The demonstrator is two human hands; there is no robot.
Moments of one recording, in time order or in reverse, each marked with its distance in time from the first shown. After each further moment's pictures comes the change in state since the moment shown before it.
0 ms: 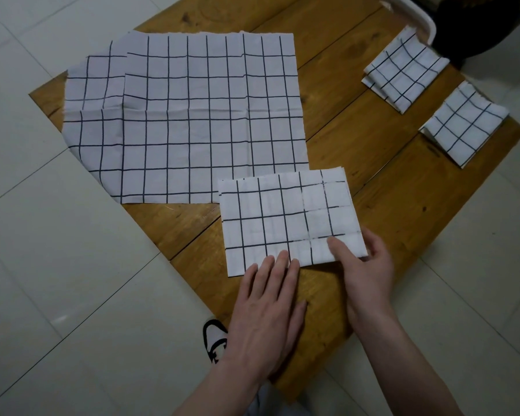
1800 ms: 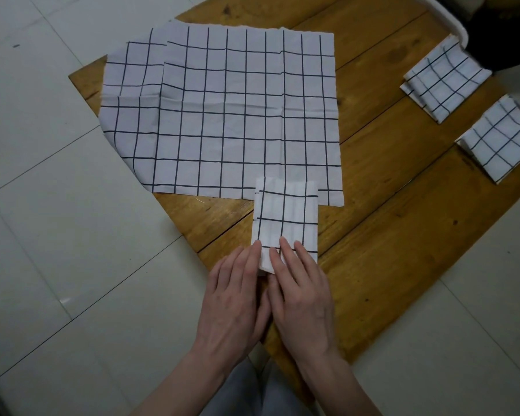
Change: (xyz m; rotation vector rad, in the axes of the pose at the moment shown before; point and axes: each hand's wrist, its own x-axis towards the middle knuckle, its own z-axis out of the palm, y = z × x) left_hand -0.023 -0.072 -0.010 -0.166 0.244 -0.121; right_hand -0.058 0.080 0.062 -1.088 -0.286 -0.996
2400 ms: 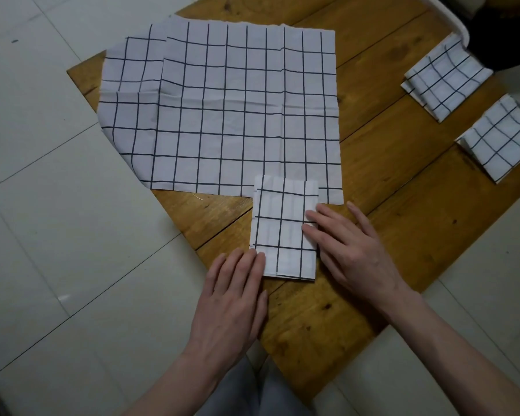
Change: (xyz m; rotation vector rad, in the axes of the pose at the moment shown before) left_hand -0.005 -0.003 -0.007 0.249 -0.131 0.088; right_hand 0.072 0.108 -0.052 -0.210 -0.112 -0.536
